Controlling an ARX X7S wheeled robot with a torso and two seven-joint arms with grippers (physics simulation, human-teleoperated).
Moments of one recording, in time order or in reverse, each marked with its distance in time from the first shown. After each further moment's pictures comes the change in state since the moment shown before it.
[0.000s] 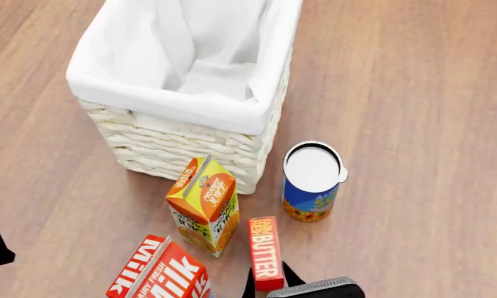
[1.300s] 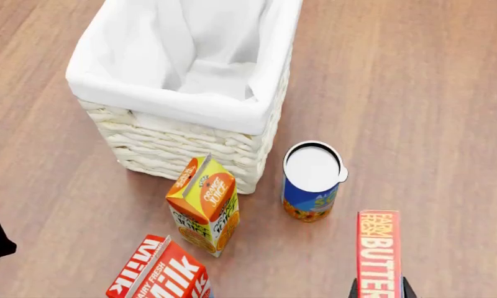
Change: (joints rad) left arm -0.033 -0.007 0.025 -0.052 0.014 0.027 -0.012; right arm -0.409 0.267 0.239 -0.903 -0.005 0.334 0.299
